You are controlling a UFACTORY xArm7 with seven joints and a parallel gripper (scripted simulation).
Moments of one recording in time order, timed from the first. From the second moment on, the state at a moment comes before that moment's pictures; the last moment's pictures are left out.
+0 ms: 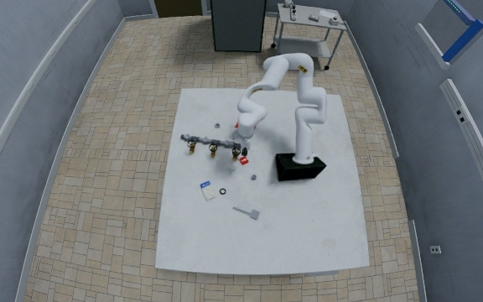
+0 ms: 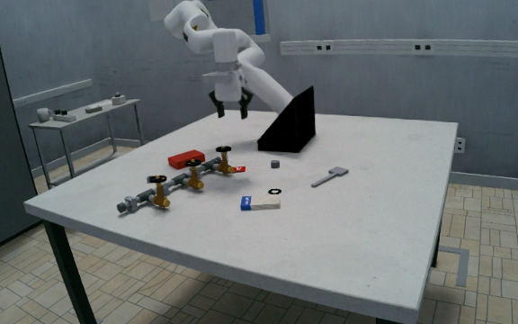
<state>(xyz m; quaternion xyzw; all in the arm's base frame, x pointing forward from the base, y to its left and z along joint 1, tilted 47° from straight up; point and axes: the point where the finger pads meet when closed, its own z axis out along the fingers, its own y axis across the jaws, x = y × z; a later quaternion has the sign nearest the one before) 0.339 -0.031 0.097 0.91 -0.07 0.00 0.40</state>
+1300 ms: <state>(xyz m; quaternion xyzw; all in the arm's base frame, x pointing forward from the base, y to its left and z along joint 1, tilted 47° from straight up) 0.366 -0.070 0.088 0.78 -0.49 0.19 0.34</state>
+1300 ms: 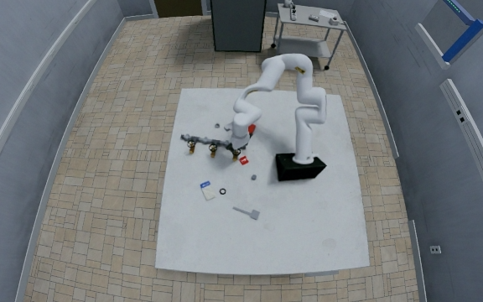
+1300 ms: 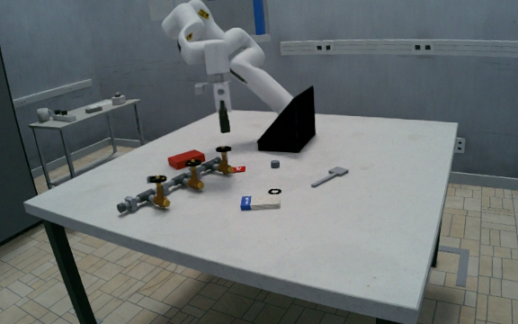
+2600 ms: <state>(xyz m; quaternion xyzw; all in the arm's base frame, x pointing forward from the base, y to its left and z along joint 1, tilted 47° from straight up) 0.377 -0.109 0.061 0.63 -0.66 0.30 0.27</state>
